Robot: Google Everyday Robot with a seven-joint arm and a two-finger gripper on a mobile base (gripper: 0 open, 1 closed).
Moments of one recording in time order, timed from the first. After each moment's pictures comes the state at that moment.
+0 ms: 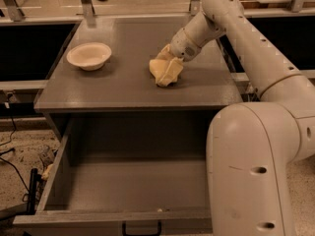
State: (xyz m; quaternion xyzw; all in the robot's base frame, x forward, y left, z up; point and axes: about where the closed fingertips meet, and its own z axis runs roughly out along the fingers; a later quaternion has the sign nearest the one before) arm 0.722 -0.025 0.818 -0.69 0.64 0.23 0.26
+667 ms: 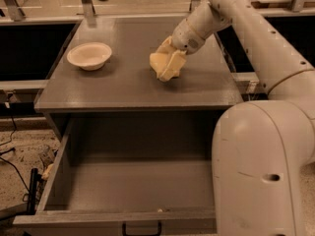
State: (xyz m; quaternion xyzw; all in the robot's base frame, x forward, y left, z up) arm 0.708 -0.030 0.852 -0.70 0.63 0.22 0.27
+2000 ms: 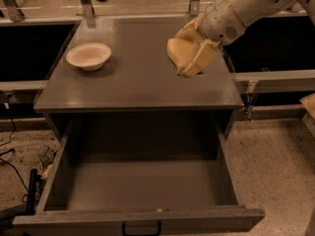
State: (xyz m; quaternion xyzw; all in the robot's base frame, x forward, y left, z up) arm 0.605 -0.074 0.946 -0.70 0.60 0.18 0.33
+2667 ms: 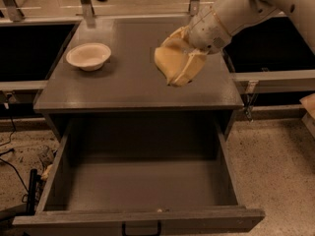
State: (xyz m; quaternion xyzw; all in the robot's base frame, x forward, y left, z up) arm 0.592 -0.043 0.930 -0.74 0.56 0.19 0.33
